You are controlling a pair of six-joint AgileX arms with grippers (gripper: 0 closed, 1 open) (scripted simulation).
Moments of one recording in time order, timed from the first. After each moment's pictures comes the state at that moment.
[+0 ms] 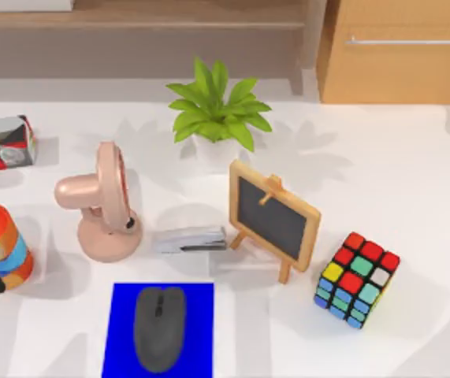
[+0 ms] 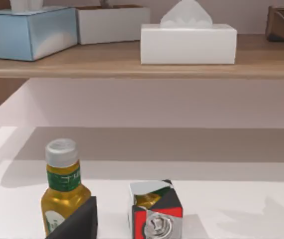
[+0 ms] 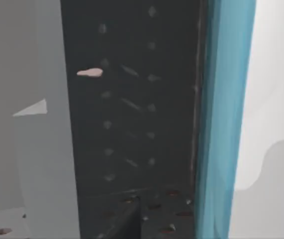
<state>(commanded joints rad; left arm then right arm) 0.00 0.00 0.00 0.00 0.00 0.00 -0.48 1.97 1.01 0.67 -0.43 1.46</state>
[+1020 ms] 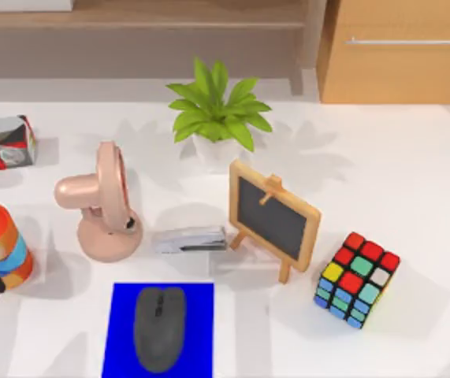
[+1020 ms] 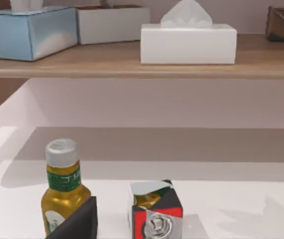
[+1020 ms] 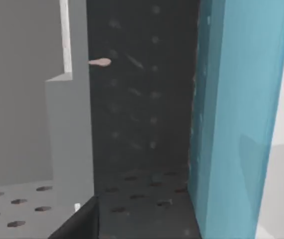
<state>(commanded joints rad) 0.00 0.00 0.00 0.00 0.00 0.00 -0.54 1.85 0.87 0.71 -0.47 1.43</state>
